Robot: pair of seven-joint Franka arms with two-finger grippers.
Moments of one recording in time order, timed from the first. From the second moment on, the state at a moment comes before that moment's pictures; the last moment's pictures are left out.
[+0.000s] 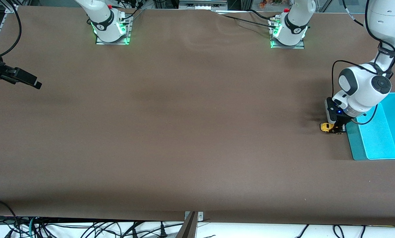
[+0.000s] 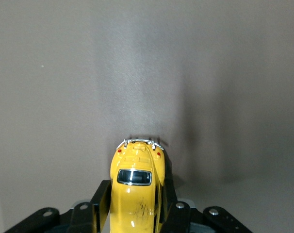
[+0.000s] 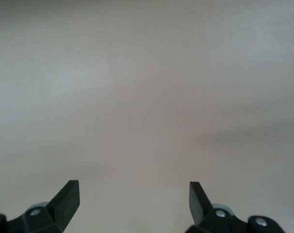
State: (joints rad) left arm 0.26 0.43 -0.01 -2.25 -0.05 2.85 1.91; right arm -0.04 0.02 -0.04 -1.65 0.08 1.63 0.14
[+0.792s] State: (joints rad) left arm 0.29 0.35 -0.05 -1.95 -0.13 2.28 1.90; right arm -0.04 0.02 -0.02 -1.64 0.08 1.63 0.14
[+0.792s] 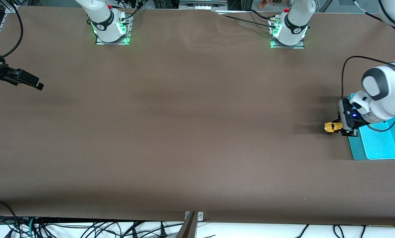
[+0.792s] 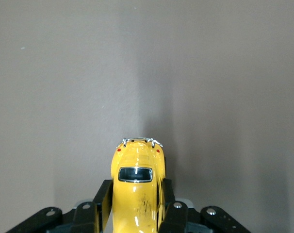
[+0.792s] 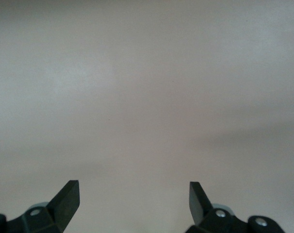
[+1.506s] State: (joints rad) left arm 0.49 0.41 -0.03 -1.78 -0.11 2.15 2.14; right arm -0.04 0.03 -0.02 -1.64 0.08 1.63 0.14
